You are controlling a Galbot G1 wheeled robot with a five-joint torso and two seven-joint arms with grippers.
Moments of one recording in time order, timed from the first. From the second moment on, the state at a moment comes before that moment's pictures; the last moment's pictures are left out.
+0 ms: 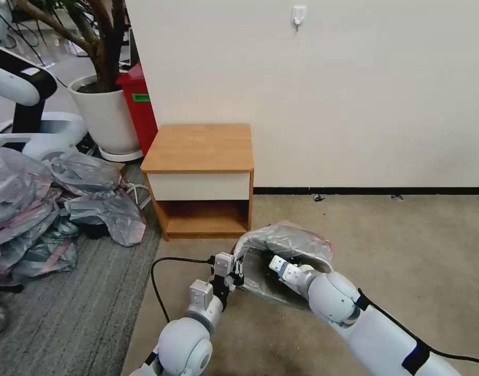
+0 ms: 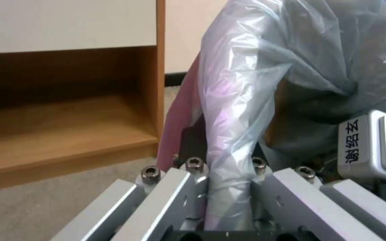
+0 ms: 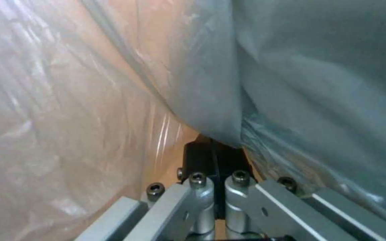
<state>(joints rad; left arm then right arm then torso) 1.37 -1.25 -0.05 -2.00 -0.29 0.24 -0.17 -1.01 1.02 -0.09 1.83 -0.35 -0.71 -0.39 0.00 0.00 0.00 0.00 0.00</state>
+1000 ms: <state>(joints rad) 1.38 -1.22 -0.07 -2.04 -0.36 0.27 -0.18 -1.02 1.01 -0.10 1.84 -0.37 -0.71 -0.39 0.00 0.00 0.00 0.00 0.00</state>
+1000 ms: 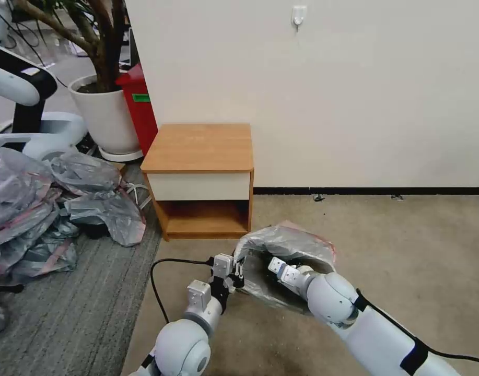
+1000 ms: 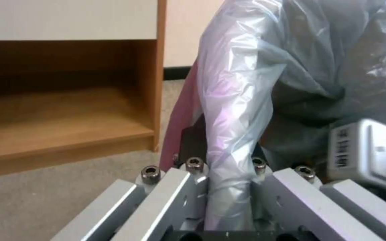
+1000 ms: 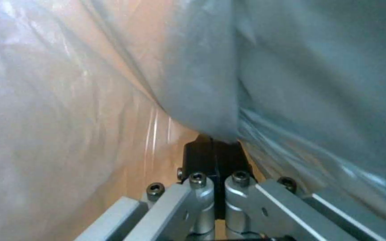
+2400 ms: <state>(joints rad) 1.36 -1.17 -0.16 -2.12 -1.03 0.47 -0.66 -1.42 0.85 0.43 2.31 0.22 -0.15 -0.03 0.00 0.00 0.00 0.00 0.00</state>
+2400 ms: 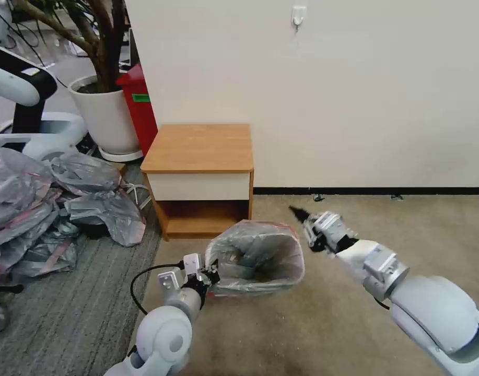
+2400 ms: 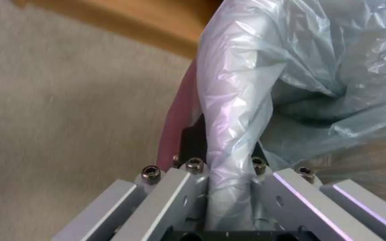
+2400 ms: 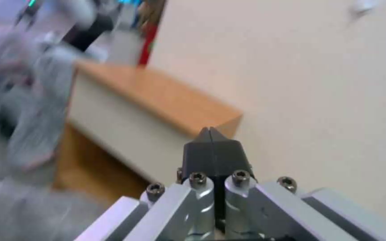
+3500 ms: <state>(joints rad) 1.37 -1.09 -0.17 -2.04 -1.06 0.55 -0.66 -1.54 1.08 0.48 2.28 0.17 0.00 0.08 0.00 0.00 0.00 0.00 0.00</state>
